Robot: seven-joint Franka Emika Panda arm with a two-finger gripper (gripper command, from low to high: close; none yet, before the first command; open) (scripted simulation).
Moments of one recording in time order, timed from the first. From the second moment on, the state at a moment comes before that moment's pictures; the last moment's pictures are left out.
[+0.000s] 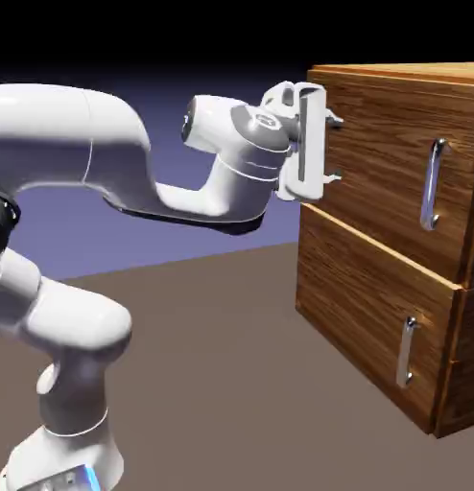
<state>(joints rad) 0.76 -0.79 -0.79 -2.38 -1.88 2.95 0.07</state>
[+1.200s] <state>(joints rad) 1.25 -0.82 -1.28 -2.08 -2.90 2.85 -0.22</state>
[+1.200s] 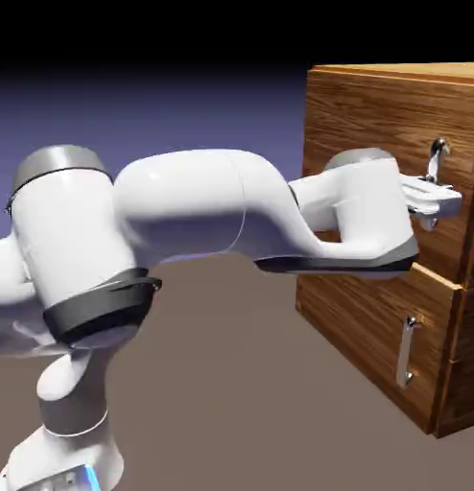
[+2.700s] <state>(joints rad) 0.13 -1.20 0.06 -2.94 -1.70 2.40 -0.54</state>
